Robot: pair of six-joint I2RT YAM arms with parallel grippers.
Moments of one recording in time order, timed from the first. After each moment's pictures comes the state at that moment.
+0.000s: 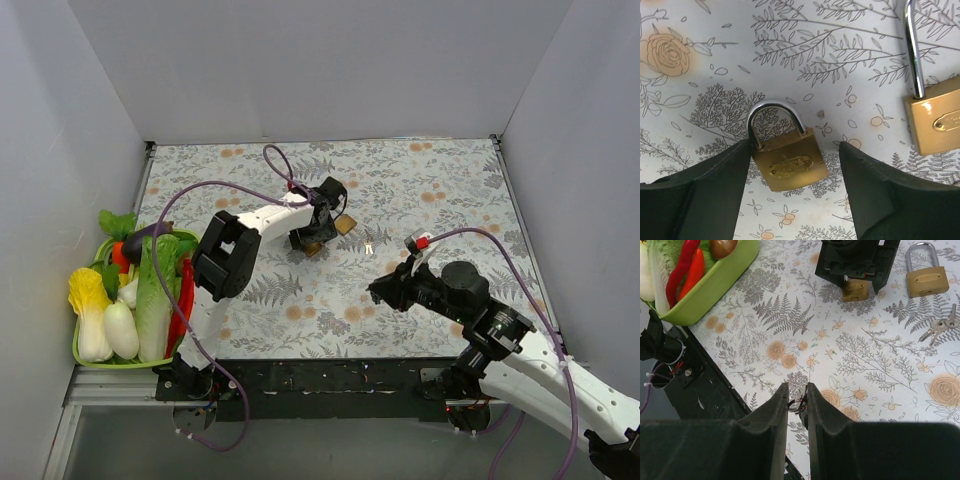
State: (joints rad) left arm -0.68 2.16 1.67 -0.81 -0.37 -0.97; right arm 0.84 0.55 0.53 -0.25 -0.12 0.34
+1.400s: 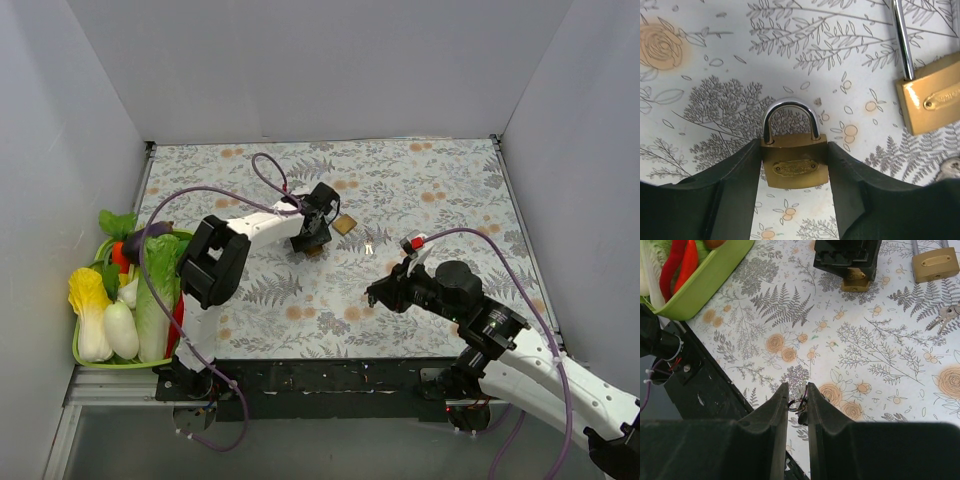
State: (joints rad) left arm -0.68 2.07 1.52 -0.65 -0.33 -0.94; right arm 0.84 0.58 0.51 -0.24 -0.13 0.36
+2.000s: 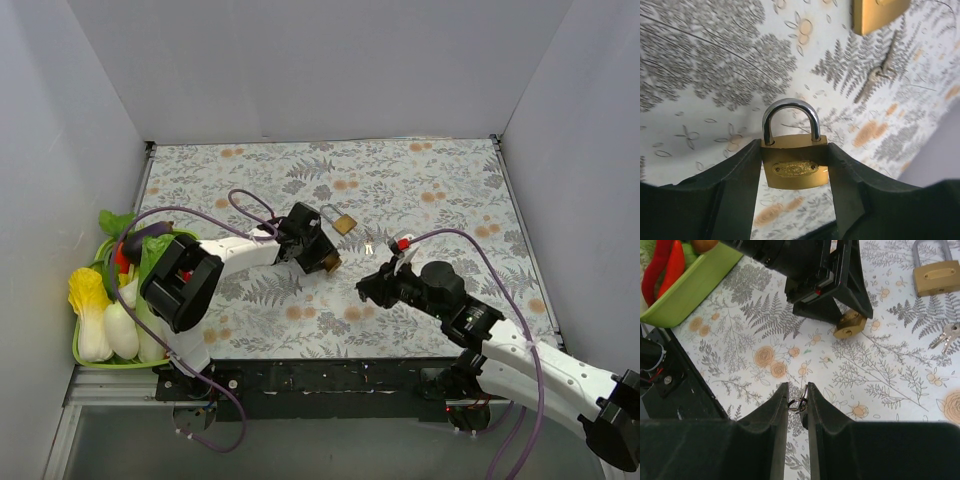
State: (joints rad) left arm -0.68 1.79 1.08 -0.23 0.03 -1.22; right arm 0.84 0.72 0.39 0.04 -0.12 0.34
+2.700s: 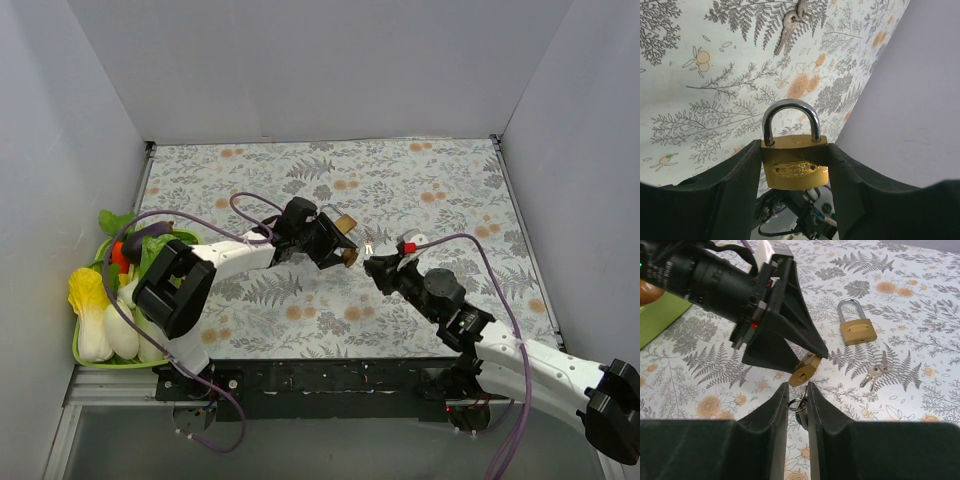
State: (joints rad) left arm -0.68 1.74 1.03 -0.01 0.30 -1.35; right arm 0.86 0.77 0.31 0.36 0.15 0.18
